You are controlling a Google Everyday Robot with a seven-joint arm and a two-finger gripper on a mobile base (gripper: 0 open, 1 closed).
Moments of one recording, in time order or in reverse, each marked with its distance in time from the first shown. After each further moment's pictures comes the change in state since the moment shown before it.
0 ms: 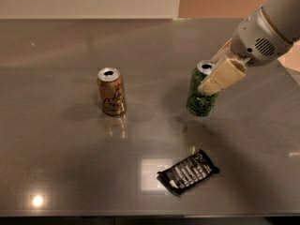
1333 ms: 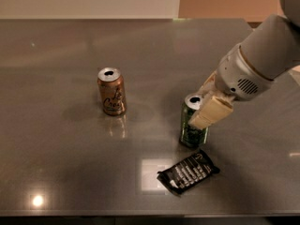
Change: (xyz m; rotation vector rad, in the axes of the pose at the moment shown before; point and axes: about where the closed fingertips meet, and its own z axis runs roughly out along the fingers) arm 0.024 0.054 0.041 -0.042 0.081 -0.062
